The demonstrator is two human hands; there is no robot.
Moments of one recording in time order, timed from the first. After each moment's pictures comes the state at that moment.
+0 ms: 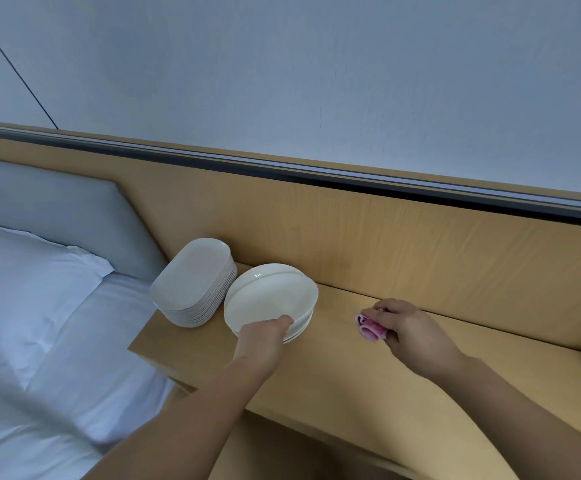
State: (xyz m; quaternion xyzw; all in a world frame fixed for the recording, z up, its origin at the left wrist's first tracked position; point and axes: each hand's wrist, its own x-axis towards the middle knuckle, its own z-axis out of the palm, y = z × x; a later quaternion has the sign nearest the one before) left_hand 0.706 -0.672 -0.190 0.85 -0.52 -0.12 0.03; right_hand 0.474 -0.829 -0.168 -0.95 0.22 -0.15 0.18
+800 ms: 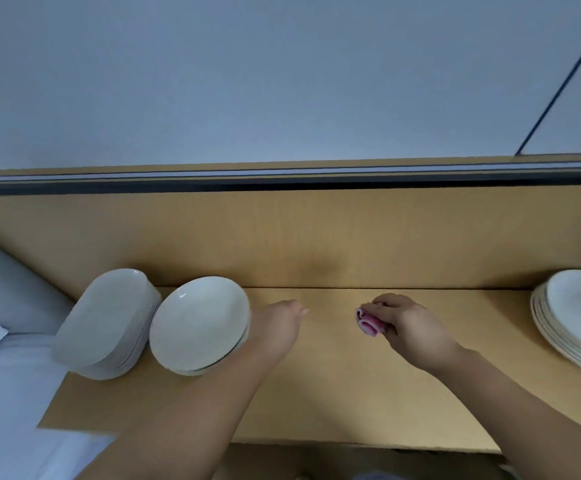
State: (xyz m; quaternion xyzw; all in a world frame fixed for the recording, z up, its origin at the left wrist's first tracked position) left_hand 0.636 -0.773 -0.187 0.75 -0.64 -0.12 0.04; right_hand 0.388 -0.842 -0.183 -0.90 0.36 -0.18 0.18
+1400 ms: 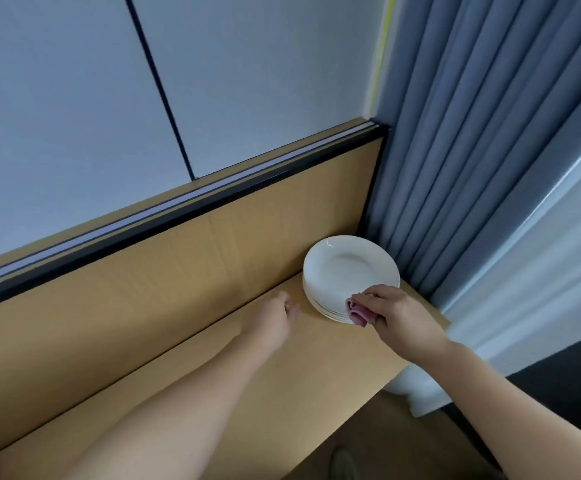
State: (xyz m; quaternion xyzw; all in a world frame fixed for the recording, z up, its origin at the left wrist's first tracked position) left_hand 0.287 -0.937 -0.190 0.58 -0.77 -0.26 0.03; right_hand 0.057 -0.849 -0.168 -0.75 0.61 -0.22 0.10
